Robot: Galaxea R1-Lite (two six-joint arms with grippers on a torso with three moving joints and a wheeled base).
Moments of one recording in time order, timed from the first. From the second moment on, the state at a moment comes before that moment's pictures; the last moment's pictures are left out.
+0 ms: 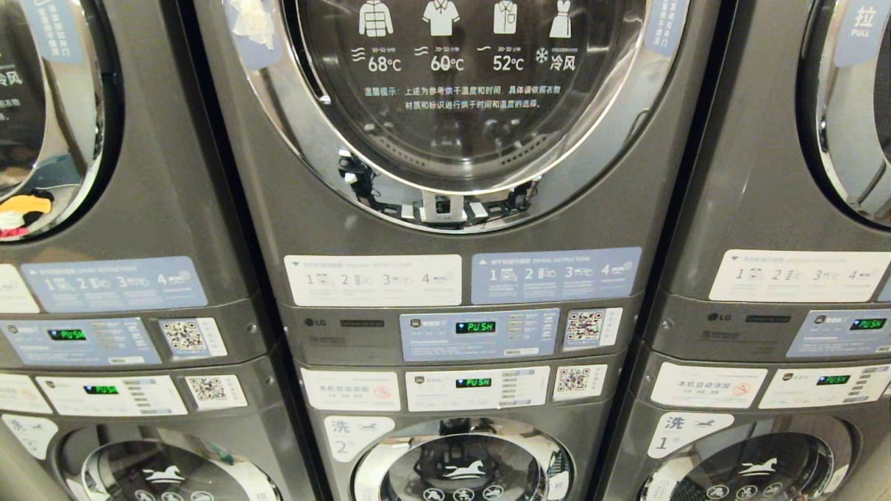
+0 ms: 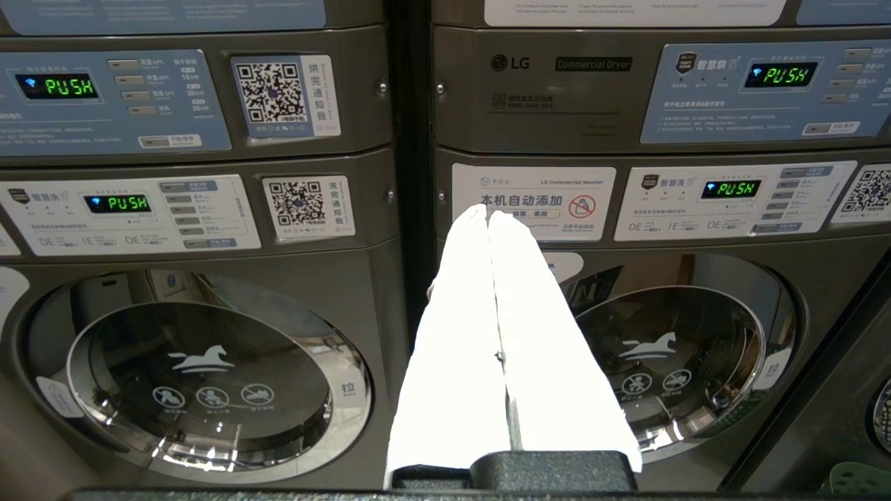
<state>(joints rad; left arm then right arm) 0.01 0.00 0.00 0.01 0.00 0.03 0.00 0.00 0.00 0.00 0.00 0.00</state>
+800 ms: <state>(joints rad) 0.01 0.00 0.00 0.01 0.00 0.03 0.00 0.00 0.00 0.00 0.00 0.00</state>
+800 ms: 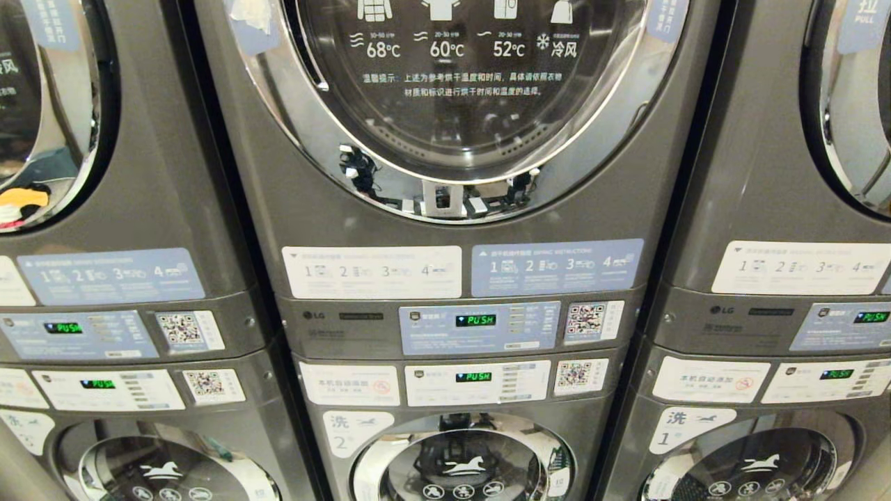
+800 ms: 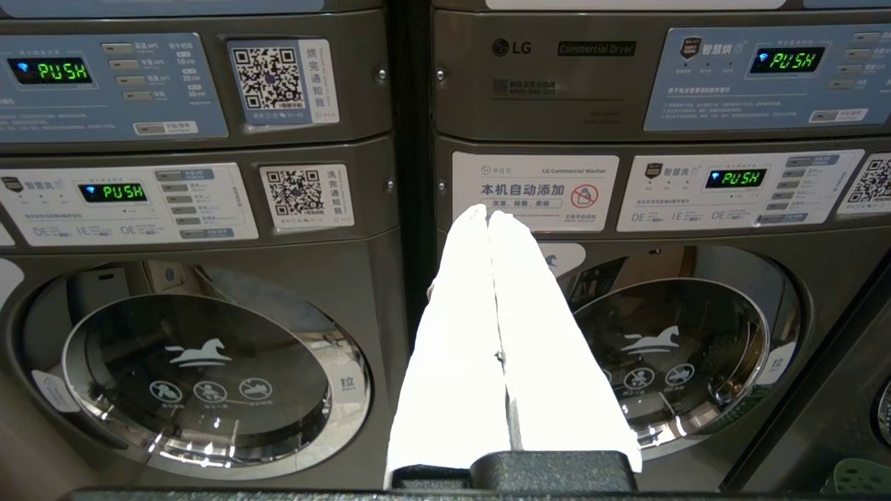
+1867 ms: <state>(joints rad) 0.01 0.00 0.00 0.01 0.00 0.03 0.00 0.00 0.00 0.00 0.00 -0.01</state>
